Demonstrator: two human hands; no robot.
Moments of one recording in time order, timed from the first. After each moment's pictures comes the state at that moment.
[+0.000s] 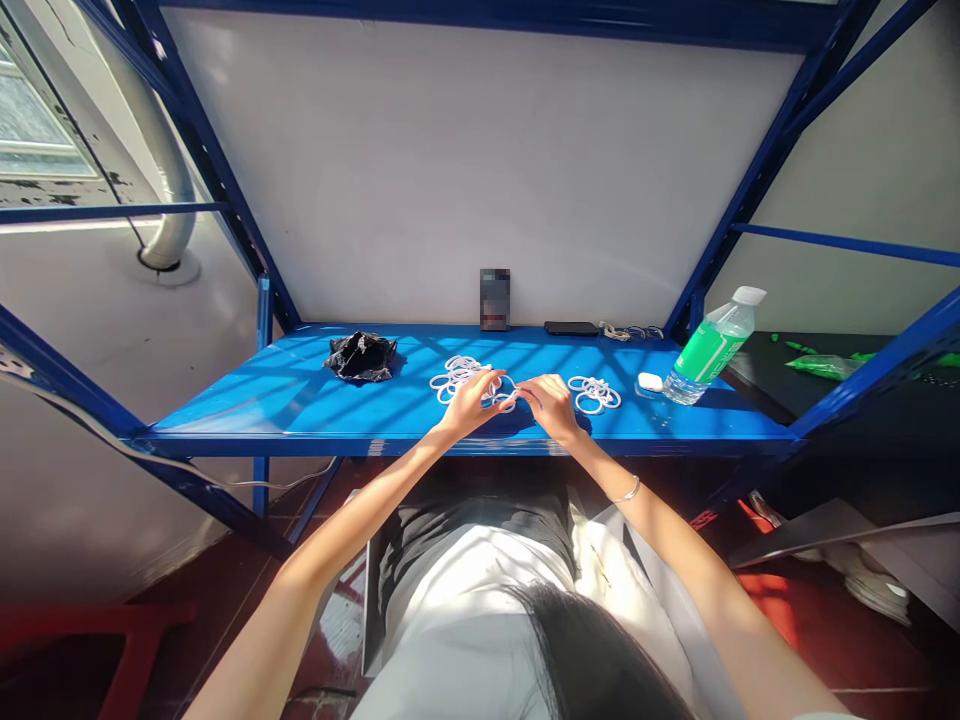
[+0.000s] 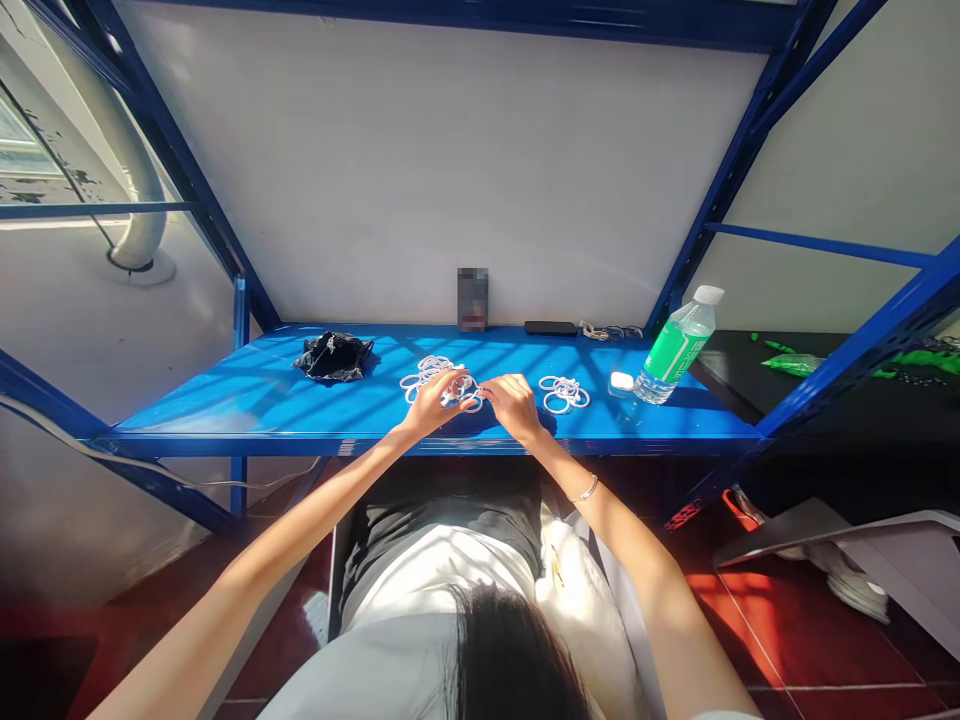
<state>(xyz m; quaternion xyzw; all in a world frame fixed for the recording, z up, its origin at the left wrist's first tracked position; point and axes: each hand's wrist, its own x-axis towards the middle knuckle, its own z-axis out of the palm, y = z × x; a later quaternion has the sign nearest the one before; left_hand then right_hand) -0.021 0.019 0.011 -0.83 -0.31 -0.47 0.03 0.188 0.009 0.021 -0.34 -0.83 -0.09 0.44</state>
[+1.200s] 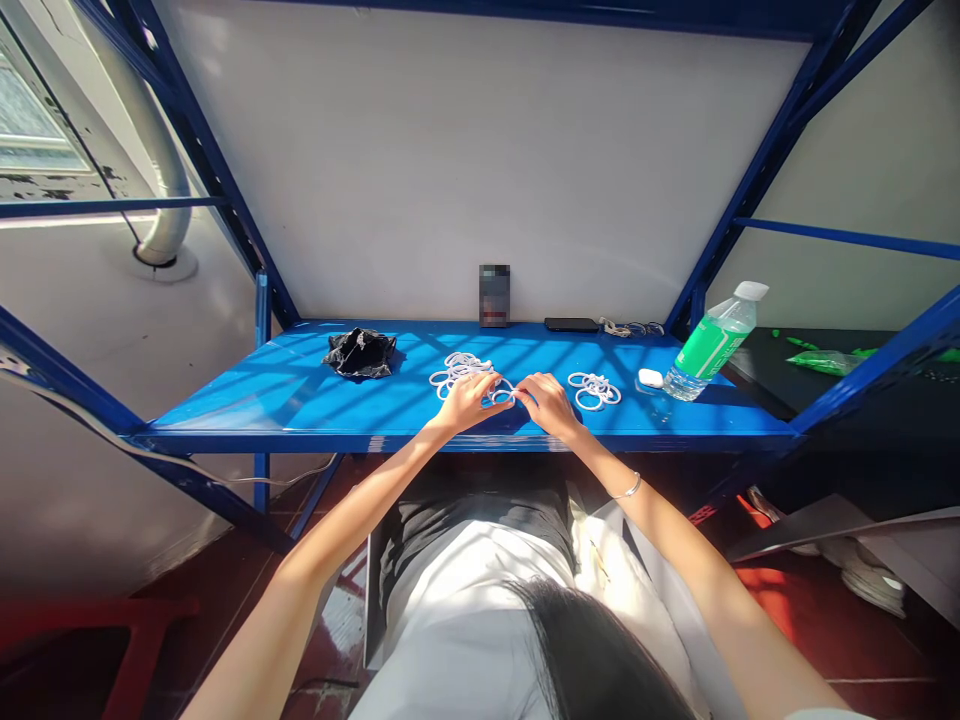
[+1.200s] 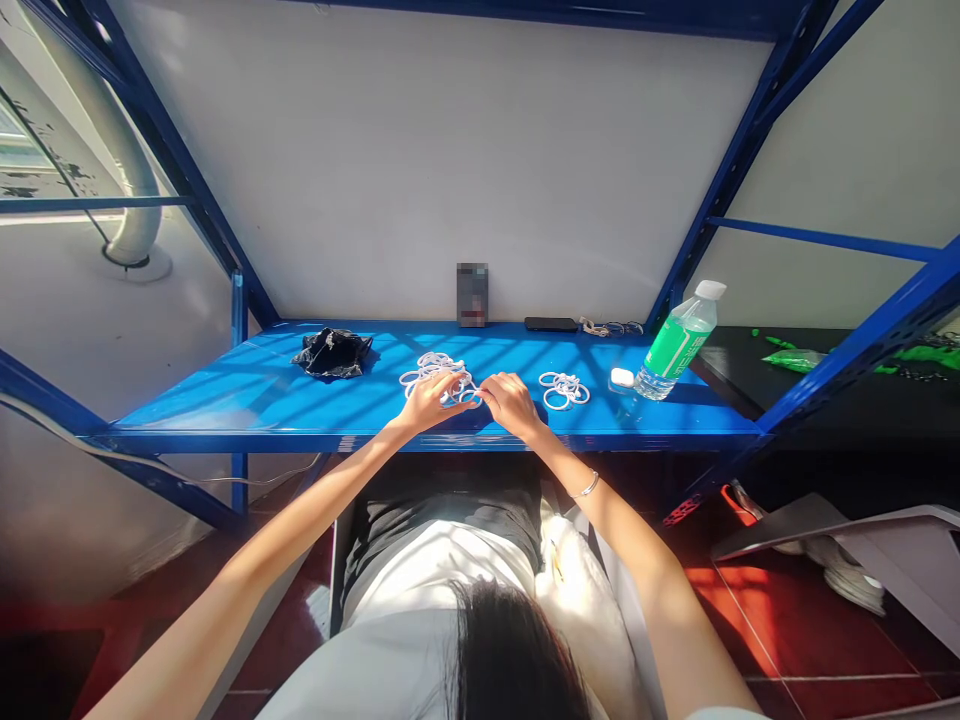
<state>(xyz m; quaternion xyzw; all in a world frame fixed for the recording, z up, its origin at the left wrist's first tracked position) -0.025 0.019 0.013 -0.83 -0.29 -0.45 0.15 0.187 0.011 0.020 -0.32 -0.86 -0.09 0.38</state>
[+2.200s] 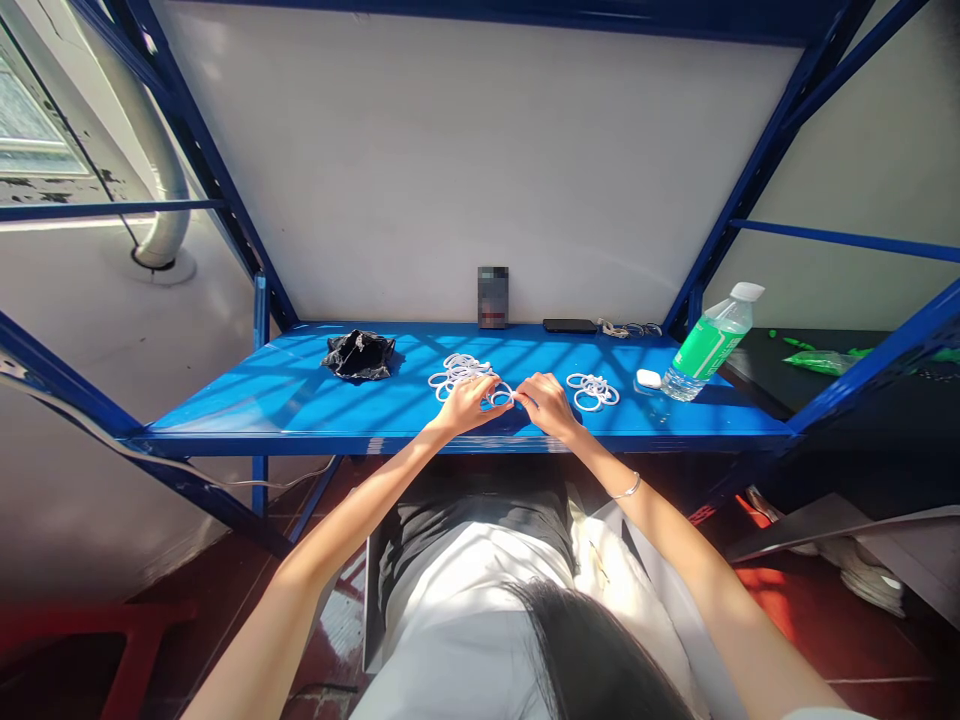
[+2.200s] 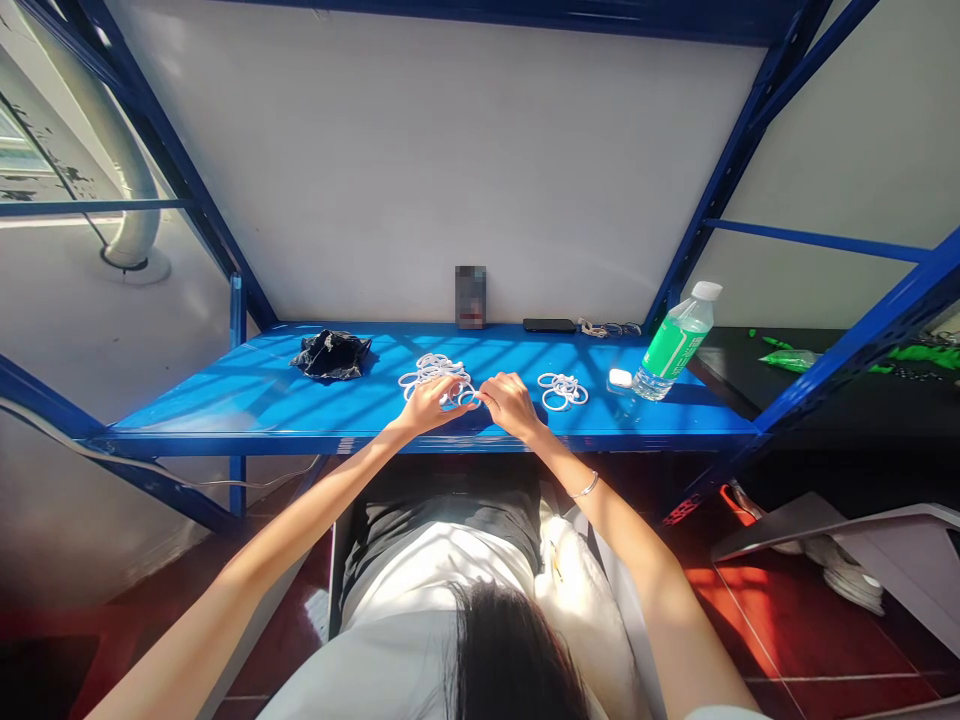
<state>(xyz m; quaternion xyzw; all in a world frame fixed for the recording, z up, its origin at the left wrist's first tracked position) -0.023 0.012 0.018 -0.84 -0.30 -0.44 0.12 0.188 0.008 0.024 -0.33 -0.86 -0.10 0.37</state>
